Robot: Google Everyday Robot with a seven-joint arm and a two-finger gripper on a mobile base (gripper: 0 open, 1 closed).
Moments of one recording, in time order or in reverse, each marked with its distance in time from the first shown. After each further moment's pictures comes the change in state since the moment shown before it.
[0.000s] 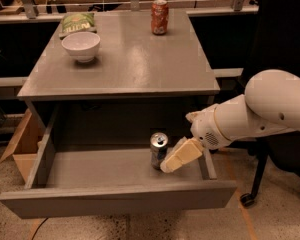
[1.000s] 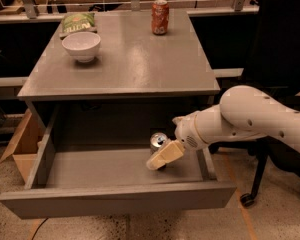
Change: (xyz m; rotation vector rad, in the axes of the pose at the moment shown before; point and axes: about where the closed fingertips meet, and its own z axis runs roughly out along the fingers) arm 0.000 -0.019 0.067 -0.018 -0.049 0.019
